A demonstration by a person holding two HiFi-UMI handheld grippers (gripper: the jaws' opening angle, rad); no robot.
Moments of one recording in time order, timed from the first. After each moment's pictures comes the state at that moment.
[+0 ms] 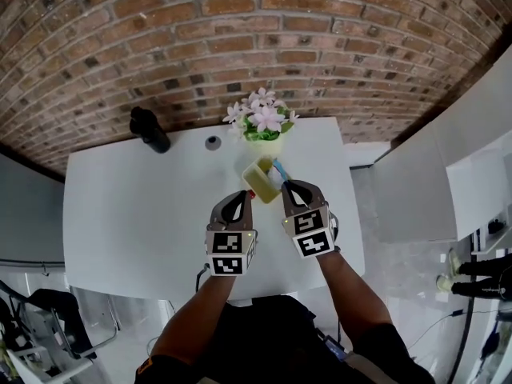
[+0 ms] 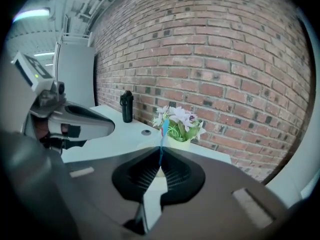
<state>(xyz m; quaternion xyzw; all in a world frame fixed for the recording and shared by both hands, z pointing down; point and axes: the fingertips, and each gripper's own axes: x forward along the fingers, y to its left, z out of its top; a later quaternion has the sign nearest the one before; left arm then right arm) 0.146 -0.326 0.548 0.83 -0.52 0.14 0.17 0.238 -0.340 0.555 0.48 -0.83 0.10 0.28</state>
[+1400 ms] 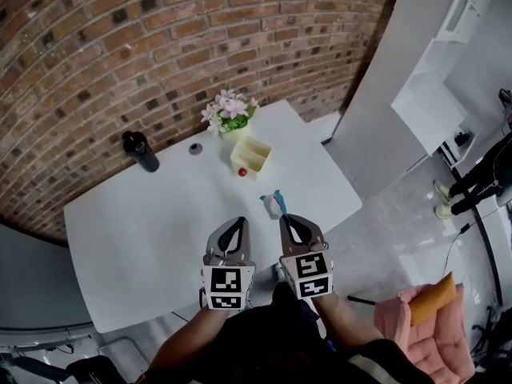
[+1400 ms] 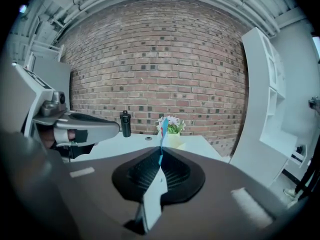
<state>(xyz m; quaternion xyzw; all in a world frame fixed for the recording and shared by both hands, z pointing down) 0.082 -0.150 0.464 0.92 -0.36 0.12 0.07 0.168 -0.114 0.478 0.67 -0.71 0.13 0.18</state>
